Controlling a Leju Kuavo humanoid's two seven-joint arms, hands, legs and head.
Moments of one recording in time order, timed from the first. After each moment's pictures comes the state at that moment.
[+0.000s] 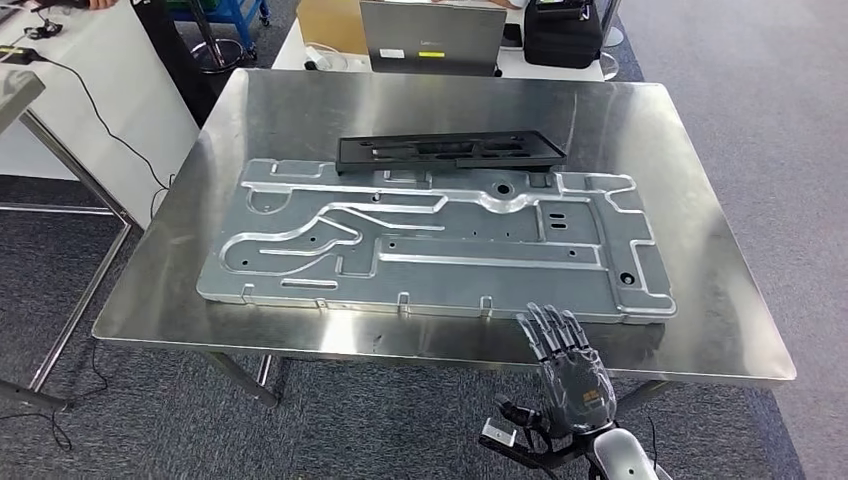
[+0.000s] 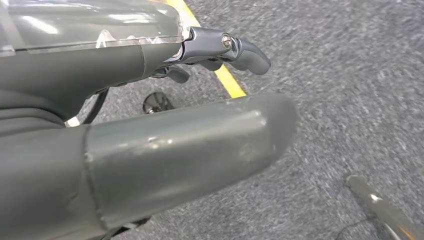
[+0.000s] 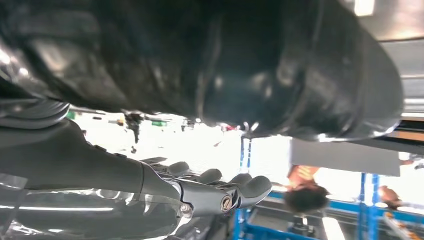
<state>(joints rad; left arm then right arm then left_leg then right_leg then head) 0.32 -0.36 0.50 -1.06 0.27 0.41 -0.13 0.11 -0.30 0.34 -1.54 1.36 -0.59 0.14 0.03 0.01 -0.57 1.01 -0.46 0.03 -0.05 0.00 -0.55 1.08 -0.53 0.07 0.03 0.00</state>
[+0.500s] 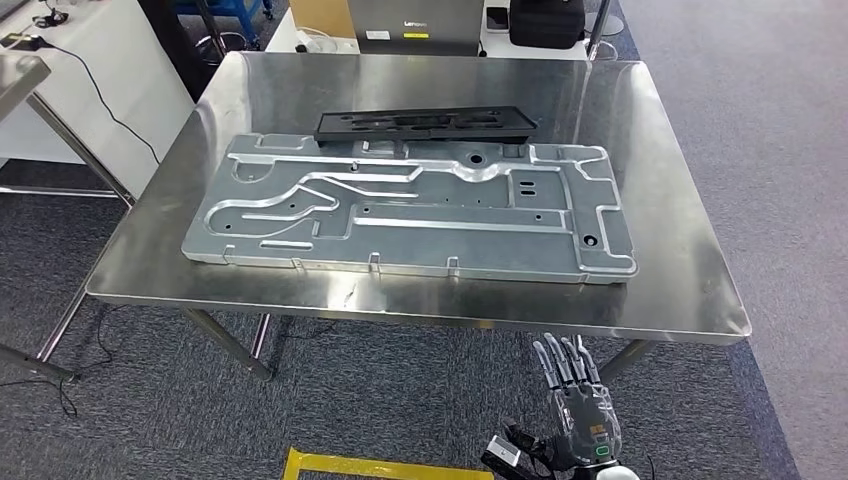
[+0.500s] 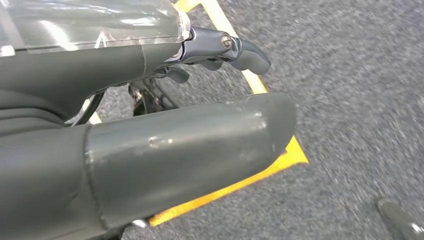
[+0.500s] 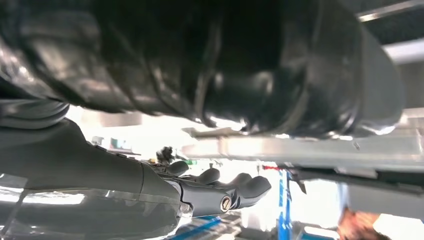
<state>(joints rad) 0.36 -0.36 0.42 -1.14 0.34 0.49 -0.12 0.21 -0.24 0.32 -1.49 1.34 -0.63 0.22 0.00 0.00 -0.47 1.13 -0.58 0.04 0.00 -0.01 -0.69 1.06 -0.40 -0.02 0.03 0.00</state>
